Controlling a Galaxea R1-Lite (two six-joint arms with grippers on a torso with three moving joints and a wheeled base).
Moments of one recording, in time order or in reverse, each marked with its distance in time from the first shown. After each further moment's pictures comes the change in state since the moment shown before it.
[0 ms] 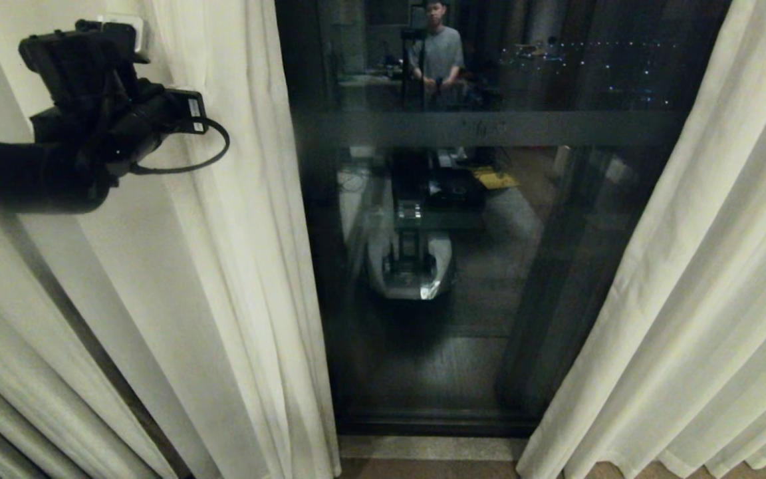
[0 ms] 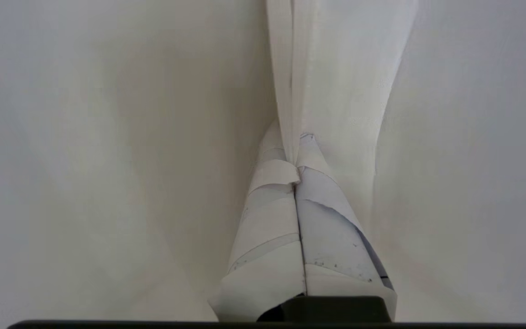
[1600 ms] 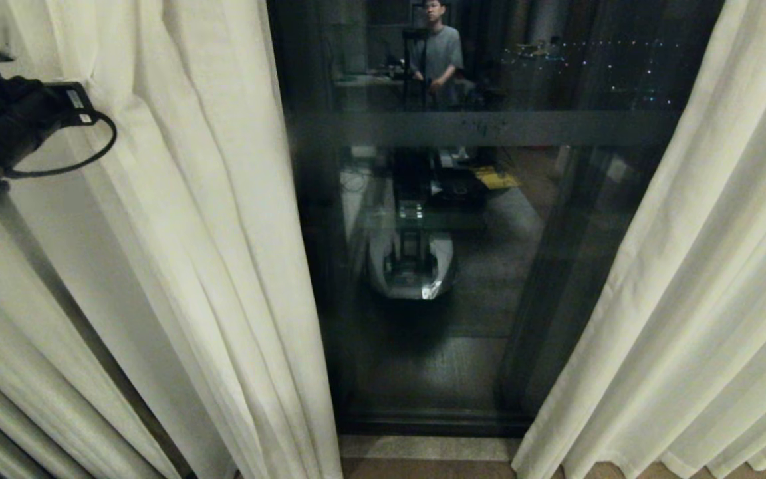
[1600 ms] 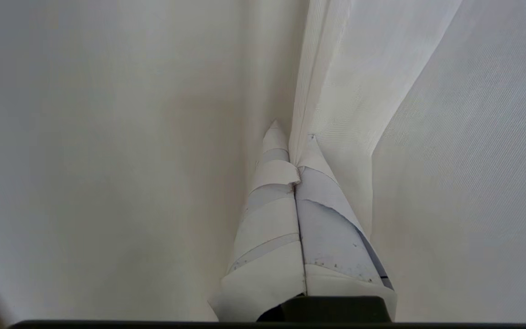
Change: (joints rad) left arm 0.364 0.023 -0.020 -0.074 -0.265 -0.152; right arm 0.000 0.000 0.000 0.000 0.000 0.000
